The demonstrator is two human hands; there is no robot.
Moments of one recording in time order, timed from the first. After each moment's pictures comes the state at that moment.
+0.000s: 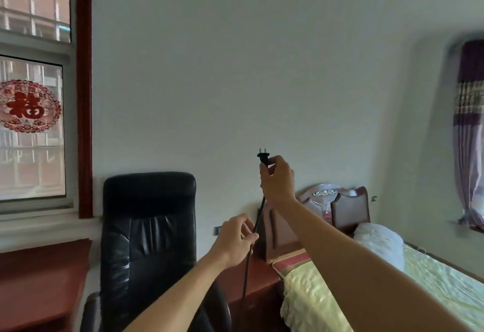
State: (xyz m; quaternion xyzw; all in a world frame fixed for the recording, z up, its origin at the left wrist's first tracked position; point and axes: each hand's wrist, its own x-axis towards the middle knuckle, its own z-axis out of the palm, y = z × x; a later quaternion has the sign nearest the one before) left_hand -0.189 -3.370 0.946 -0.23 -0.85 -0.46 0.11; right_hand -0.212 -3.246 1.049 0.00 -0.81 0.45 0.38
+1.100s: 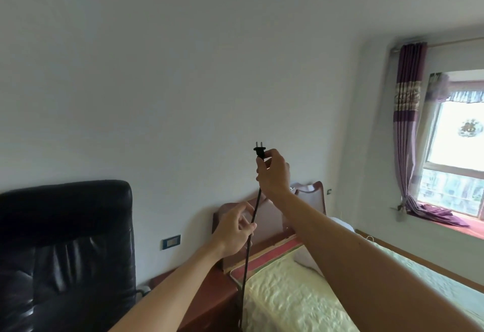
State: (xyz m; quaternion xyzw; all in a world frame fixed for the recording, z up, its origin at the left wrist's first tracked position) left_hand -0.322 -3.188 0.957 -0.35 -0.78 -0.51 0.06; right_hand -0.316 -3.067 1.066 -0.05 -0.80 0.42 0.42
